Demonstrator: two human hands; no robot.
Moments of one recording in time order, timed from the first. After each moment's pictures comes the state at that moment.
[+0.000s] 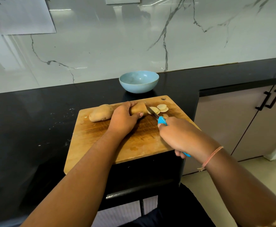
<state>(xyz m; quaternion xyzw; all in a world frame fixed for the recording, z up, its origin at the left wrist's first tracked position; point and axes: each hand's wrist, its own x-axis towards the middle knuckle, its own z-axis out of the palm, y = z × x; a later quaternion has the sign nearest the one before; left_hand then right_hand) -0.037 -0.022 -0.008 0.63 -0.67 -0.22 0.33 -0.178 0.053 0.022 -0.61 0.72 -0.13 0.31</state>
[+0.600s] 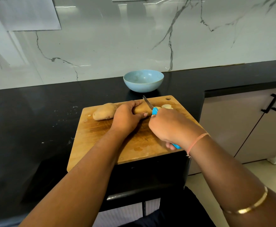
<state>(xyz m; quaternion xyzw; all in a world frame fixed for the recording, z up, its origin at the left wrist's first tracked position) -0.035 -0.022 -0.008 0.62 -0.66 -0.22 0.35 -0.149 0.032 0.041 -0.64 0.71 -0.09 0.28</state>
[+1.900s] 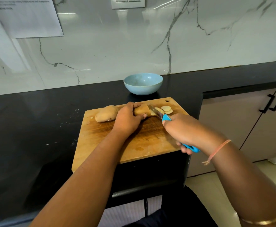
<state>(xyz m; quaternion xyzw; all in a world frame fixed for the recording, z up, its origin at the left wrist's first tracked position) -0.033 -0.022 -0.008 0.63 -0.66 -0.23 0.35 -0.182 0.053 0.035 -0.57 0.72 -0.14 0.38</state>
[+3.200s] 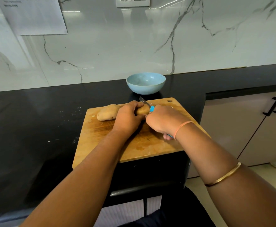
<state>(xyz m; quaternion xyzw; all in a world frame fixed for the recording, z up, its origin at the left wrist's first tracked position) -0.028 -0.023 -0.013 0.58 -0.70 -0.18 0.37 -0.142 0.011 0.037 -0.66 0.71 -0.11 0.23</state>
